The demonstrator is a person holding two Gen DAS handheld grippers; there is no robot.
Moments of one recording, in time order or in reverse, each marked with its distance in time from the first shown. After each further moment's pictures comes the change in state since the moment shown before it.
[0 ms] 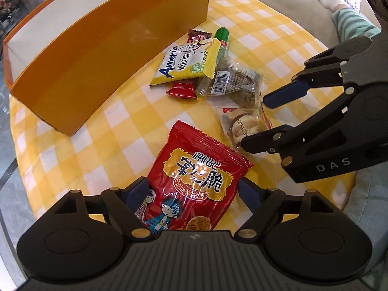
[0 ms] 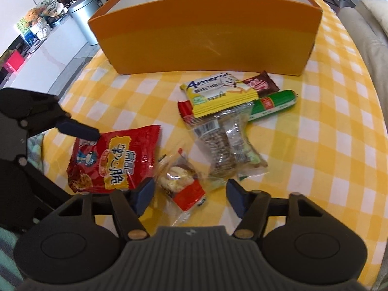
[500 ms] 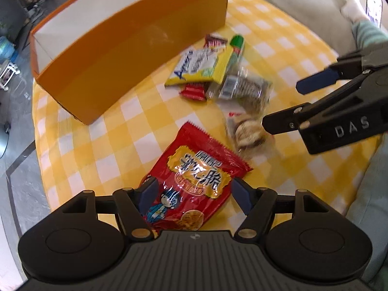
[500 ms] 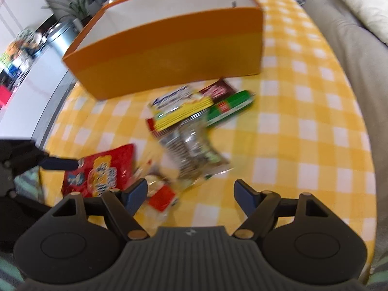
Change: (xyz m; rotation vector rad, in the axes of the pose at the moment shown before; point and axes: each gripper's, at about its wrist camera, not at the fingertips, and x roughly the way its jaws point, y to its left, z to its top) left arm -0.012 -0.016 -0.004 -0.089 0.003 0.104; right arm -0.026 -0.028 -0.003 0.139 -0.042 -0.034
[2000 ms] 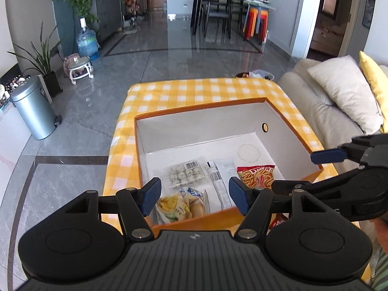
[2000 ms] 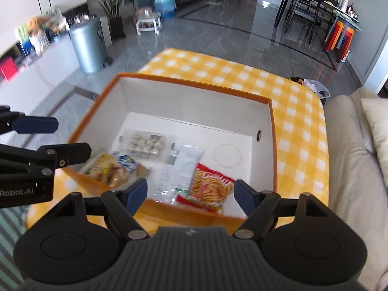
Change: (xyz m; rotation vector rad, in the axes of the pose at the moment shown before) left arm -0.098 0.098 0.102 -0.487 -0.394 0.184; right arm -0.028 0.037 0.191 -0.303 -0.142 -0.062
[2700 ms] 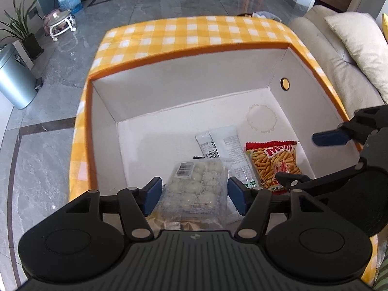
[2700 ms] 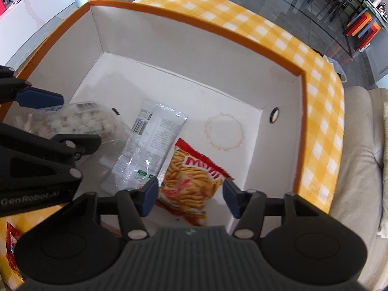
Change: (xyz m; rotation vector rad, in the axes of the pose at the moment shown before) left arm 0.121 -0.010 0.025 0.020 0.314 -0.019; right arm 0.117 -0.012 0.030 -0.178 0.308 -0.070
